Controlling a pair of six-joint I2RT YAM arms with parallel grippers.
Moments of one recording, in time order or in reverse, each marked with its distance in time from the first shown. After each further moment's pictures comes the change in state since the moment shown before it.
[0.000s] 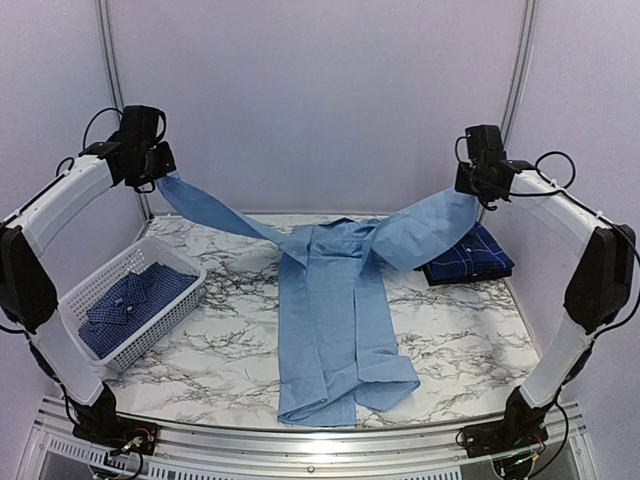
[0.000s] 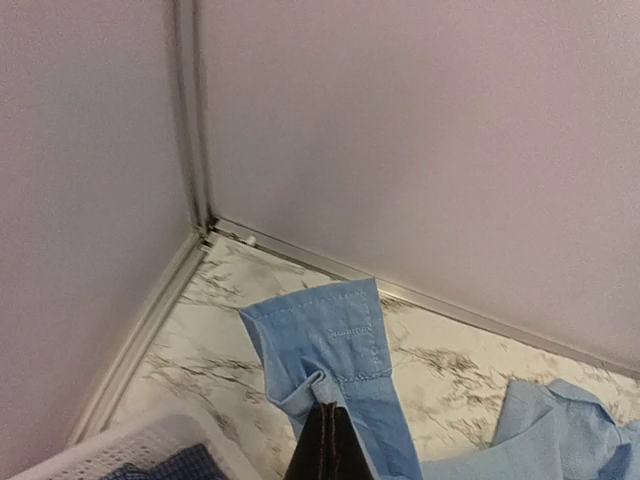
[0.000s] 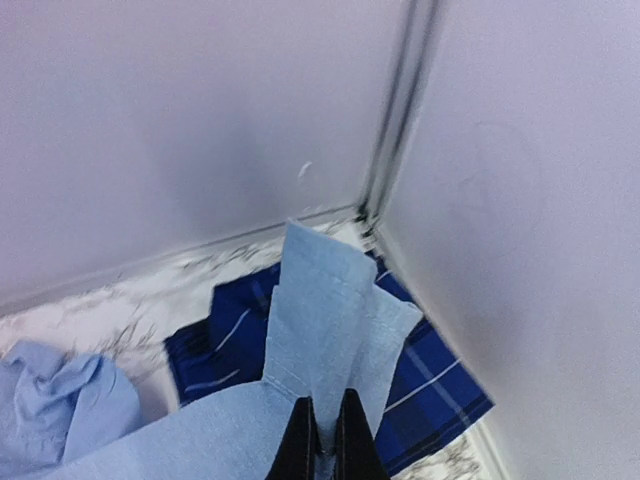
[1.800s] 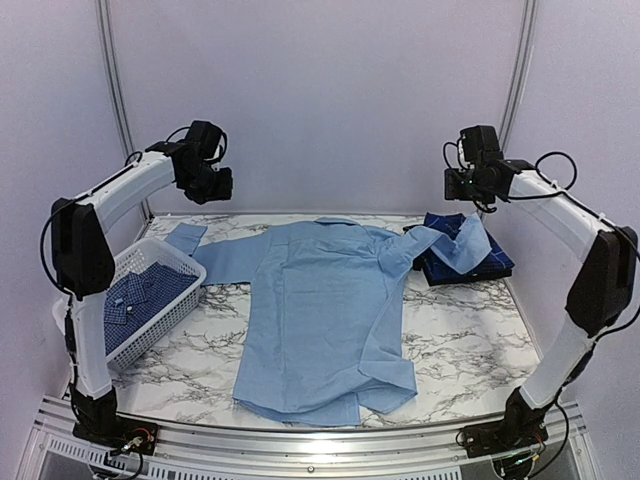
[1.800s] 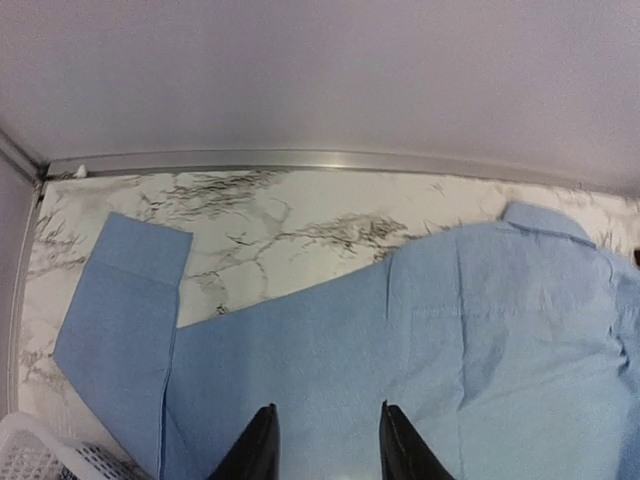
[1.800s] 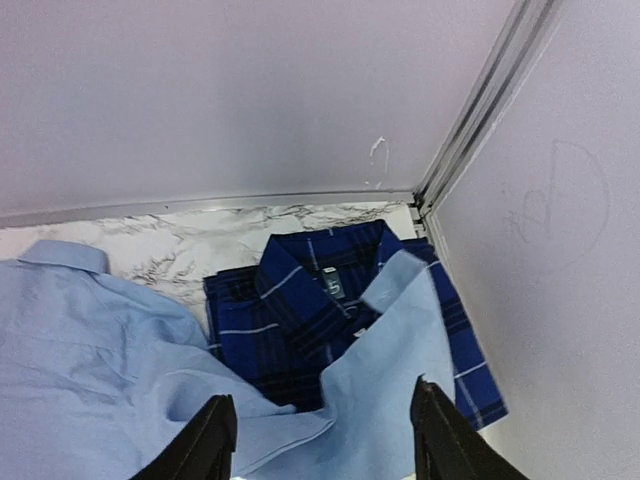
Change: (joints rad) left arm -0.054 0.389 0.369 -0.227 0.256 0.125; right arm -0.020 -0.005 0.047 -0.073 -0.150 -0.141
